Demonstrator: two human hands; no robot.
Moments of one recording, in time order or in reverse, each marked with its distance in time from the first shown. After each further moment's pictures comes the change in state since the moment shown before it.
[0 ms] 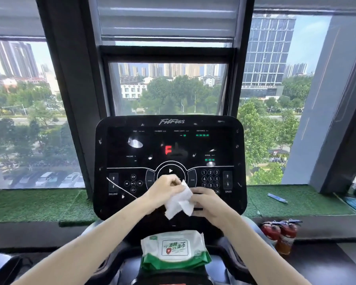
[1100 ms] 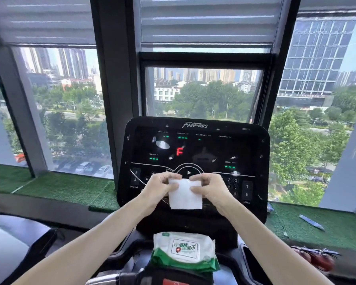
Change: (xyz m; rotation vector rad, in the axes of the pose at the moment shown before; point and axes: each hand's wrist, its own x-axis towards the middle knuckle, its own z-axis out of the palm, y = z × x) left_hand -0.033 -0.005 -0.026 -0.296 0.285 -0.076; right_hand 0.007 -0.043 0.016 -0.267 -0.042 -0.358
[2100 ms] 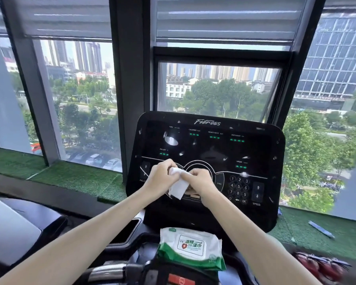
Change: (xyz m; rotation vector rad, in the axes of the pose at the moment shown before) left_hand 0.009 -0.002 -0.017 0.488 0.229 0.232; right_hand 0.023 -0.009 0.055 0.033 0.020 0.119
